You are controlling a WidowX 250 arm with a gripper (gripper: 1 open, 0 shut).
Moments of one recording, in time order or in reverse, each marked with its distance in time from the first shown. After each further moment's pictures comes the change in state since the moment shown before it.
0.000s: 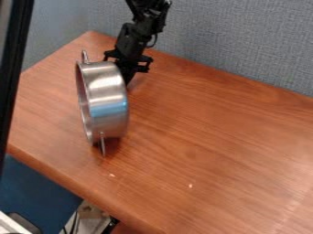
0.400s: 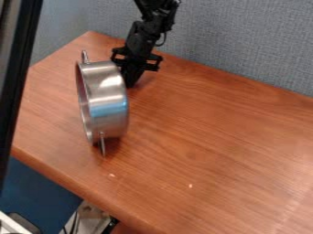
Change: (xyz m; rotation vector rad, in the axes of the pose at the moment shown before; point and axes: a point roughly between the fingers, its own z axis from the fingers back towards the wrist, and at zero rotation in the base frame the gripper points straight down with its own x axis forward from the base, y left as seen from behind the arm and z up) arm -0.007 -0.021 0.012 -0.042 -0.052 -0.133
